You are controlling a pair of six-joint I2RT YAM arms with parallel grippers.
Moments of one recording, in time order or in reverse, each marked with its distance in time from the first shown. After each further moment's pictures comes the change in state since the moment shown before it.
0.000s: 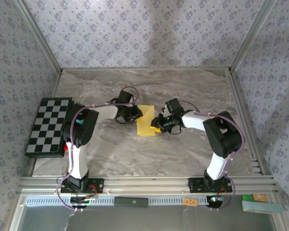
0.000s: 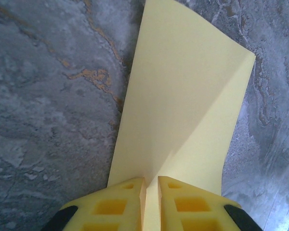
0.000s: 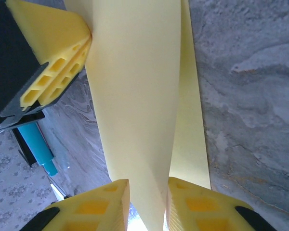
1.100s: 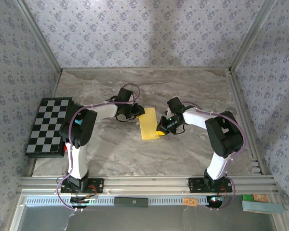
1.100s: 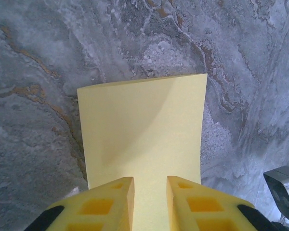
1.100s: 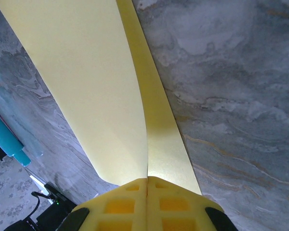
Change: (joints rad) left arm 0.004 -0.012 0.037 -0.005 0.060 0.095; right arm -0.029 -0.004 0.075 -0.328 0.008 -0.105
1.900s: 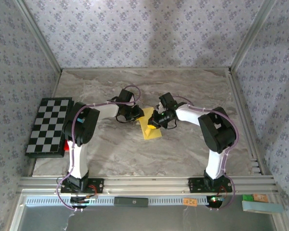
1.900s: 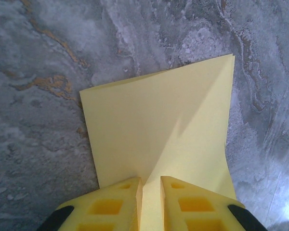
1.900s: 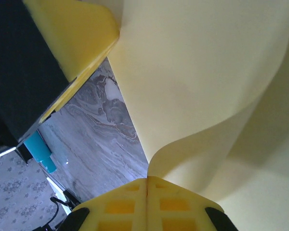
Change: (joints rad) left arm 0.000 0.042 0.011 -0.032 0.000 0.004; right arm 0.063 0.106 0.130 0.127 -0.010 0.070
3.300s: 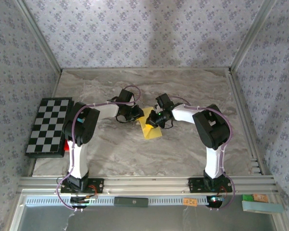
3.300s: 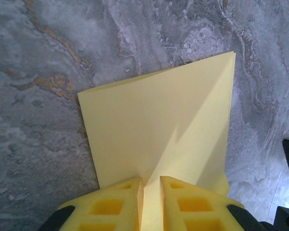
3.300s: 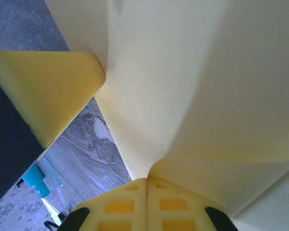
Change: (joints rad) left arm 0.000 0.002 0.000 -0.002 0.000 0.000; right arm 0.022 0.076 0.031 0.068 0.060 0.044
